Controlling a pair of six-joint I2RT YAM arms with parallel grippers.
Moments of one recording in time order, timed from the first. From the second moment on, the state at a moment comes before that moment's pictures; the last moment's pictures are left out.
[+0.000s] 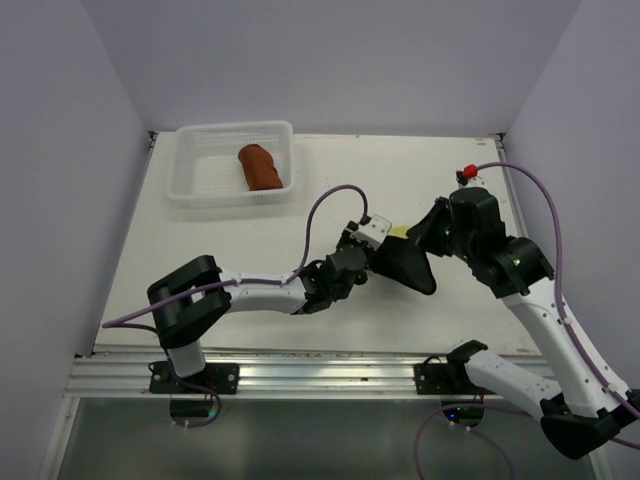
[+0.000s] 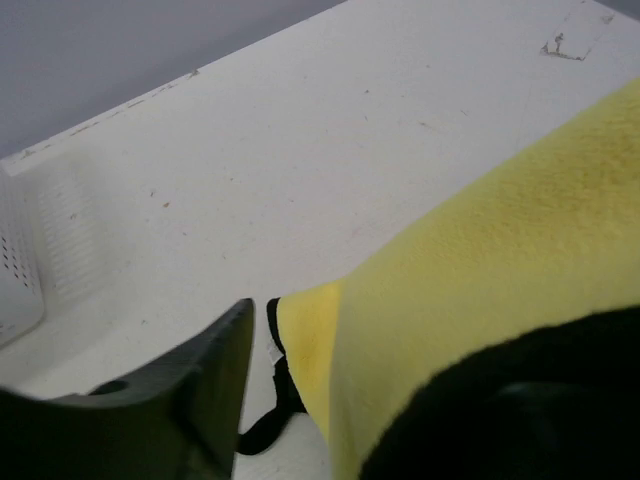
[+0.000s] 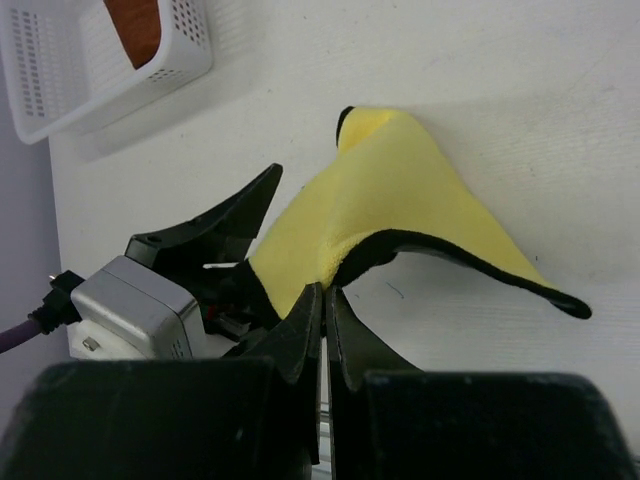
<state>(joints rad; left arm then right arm) -1.15 1.77 1.01 0.56 -0.71 0.04 0.48 0.96 1.19 -0.87 0.12 0.76</state>
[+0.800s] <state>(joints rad) -1.14 1.22 0.86 0.02 -0.44 -0.01 0.48 0.84 1.21 -0.91 0.09 0.81</state>
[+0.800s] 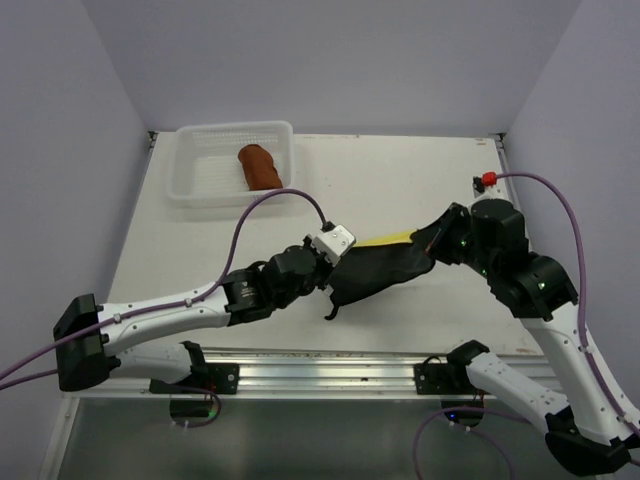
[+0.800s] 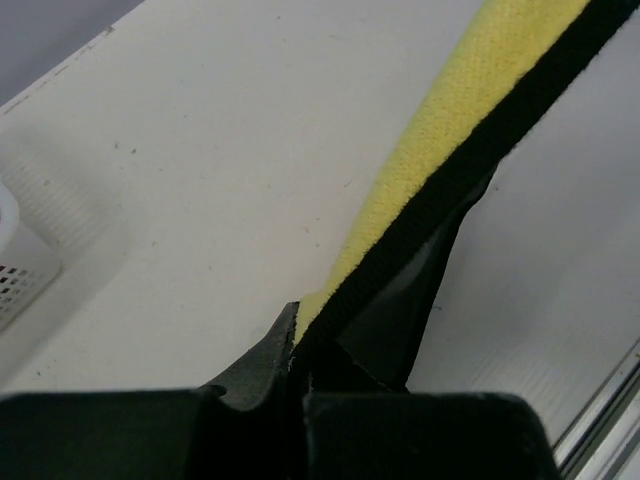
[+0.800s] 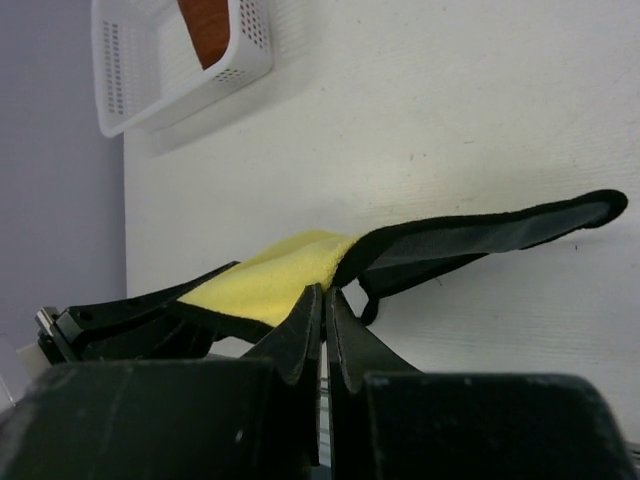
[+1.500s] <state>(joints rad) -1.27 1.16 1.29 -0.70 -0.27 -0.09 0.48 0.66 1.18 -1.01 -0.08 0.92</state>
